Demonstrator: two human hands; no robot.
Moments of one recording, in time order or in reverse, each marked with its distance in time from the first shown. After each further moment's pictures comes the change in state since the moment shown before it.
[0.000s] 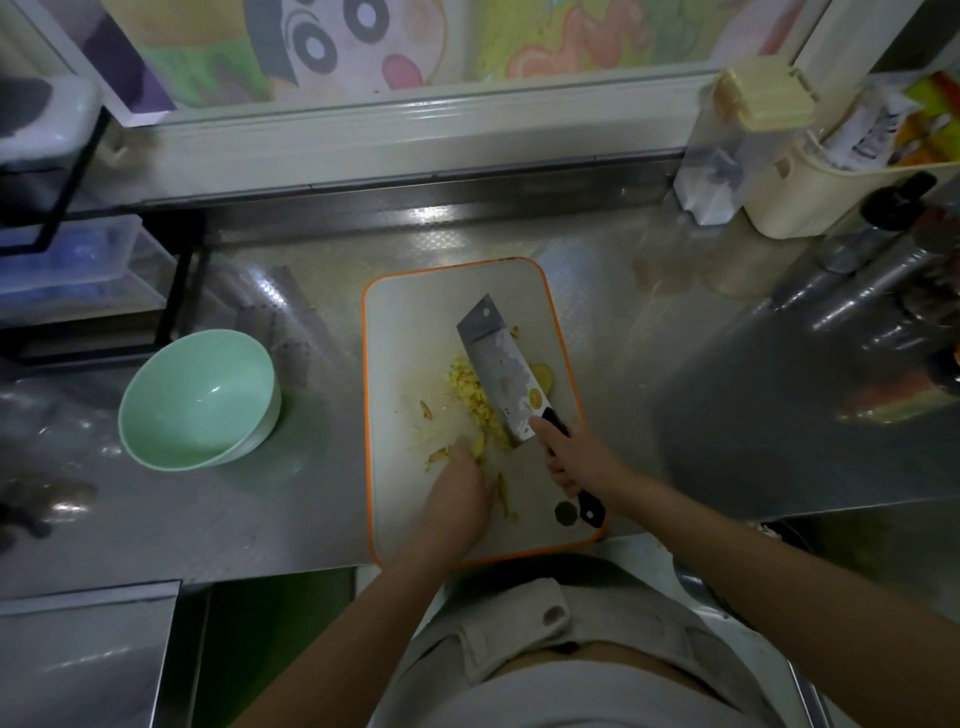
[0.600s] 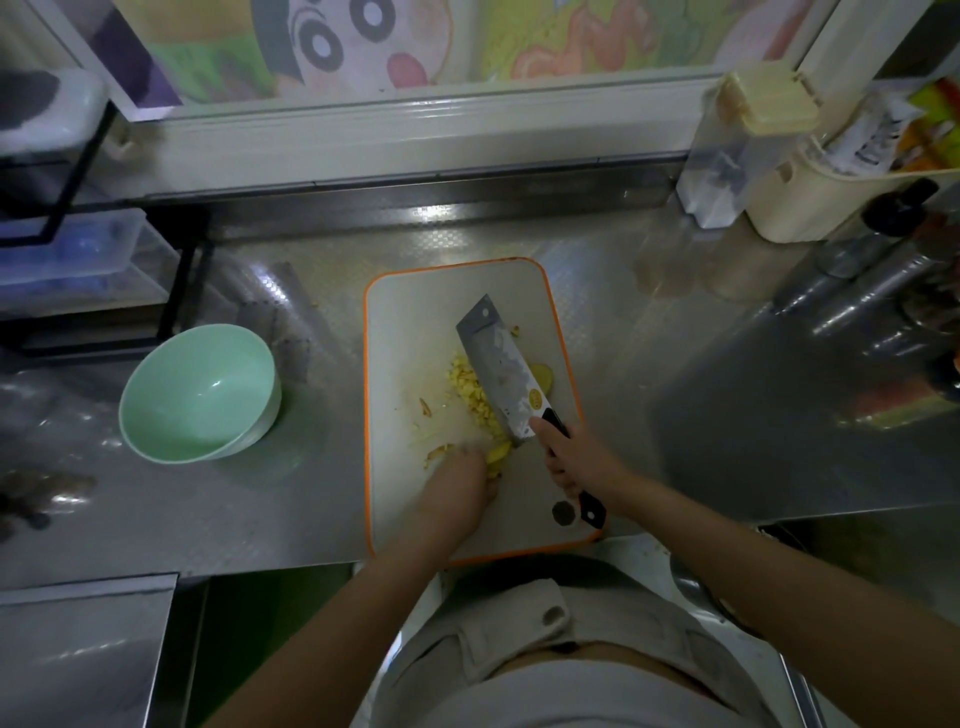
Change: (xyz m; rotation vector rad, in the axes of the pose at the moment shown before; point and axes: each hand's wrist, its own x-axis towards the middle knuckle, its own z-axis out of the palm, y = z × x) left_hand 0.006 0.003 -0.008 0.280 -0.120 0.109; right_hand -0.001 0.002 -0.002 -0.016 -0.012 -0.023
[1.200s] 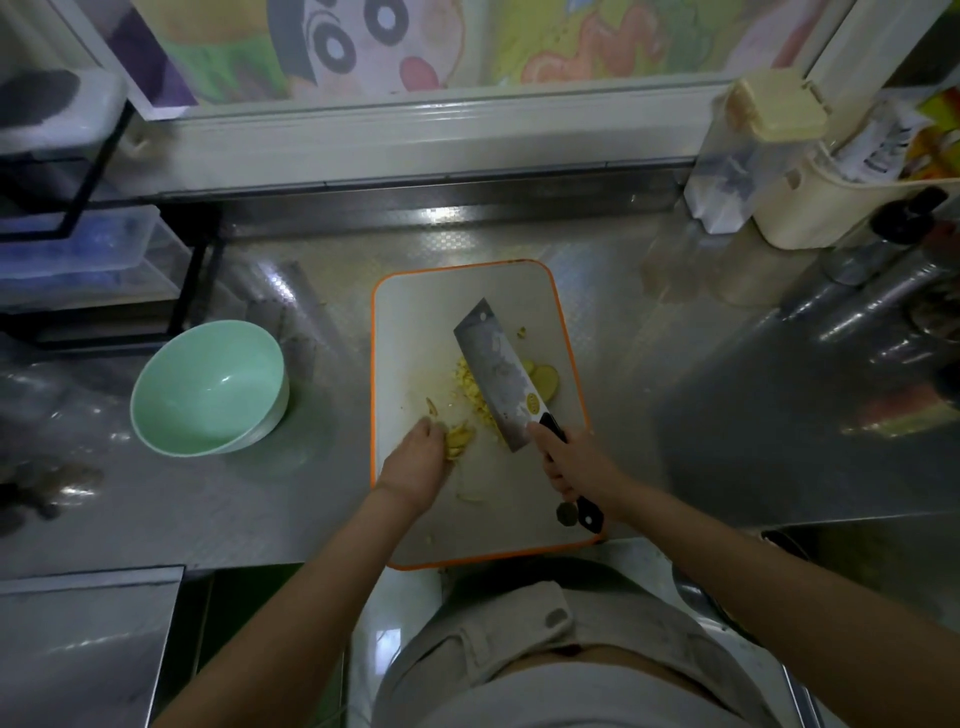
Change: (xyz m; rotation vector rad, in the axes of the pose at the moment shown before) left_hand 0.015 -0.053 -0.015 0.085 0.057 0.013; right_hand -0.005 -0.002 0.008 0.003 -0.001 -0.002
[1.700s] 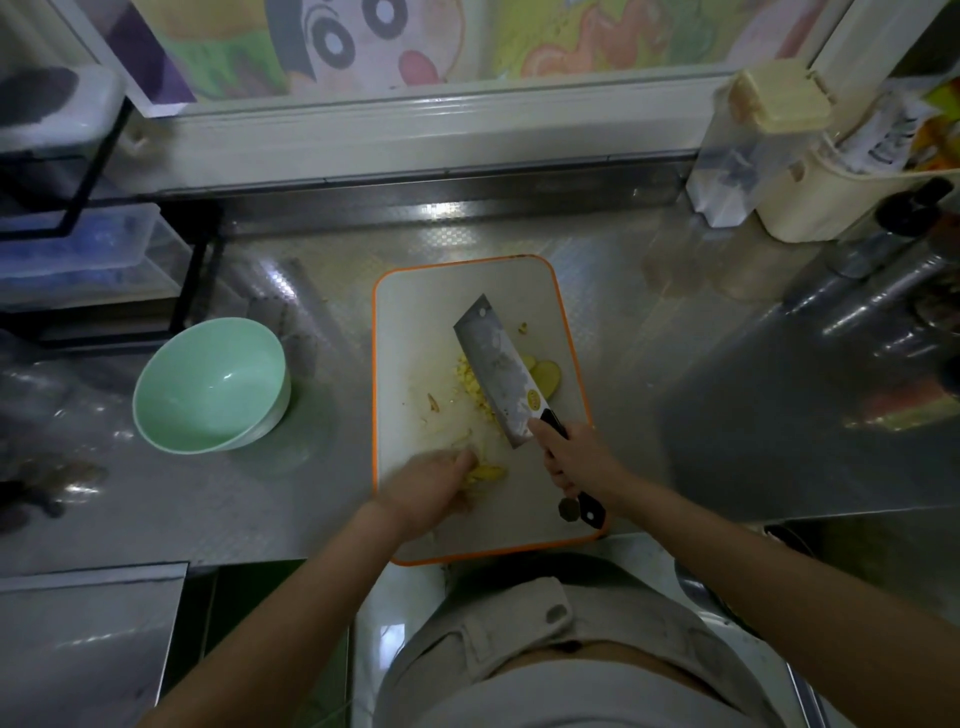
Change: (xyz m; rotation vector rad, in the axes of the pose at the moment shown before) left_hand -0.019 -0.001 0.003 0.151 -0.172 0.305; right_hand 0.001 0.001 0.001 -0.031 0.003 -0.015
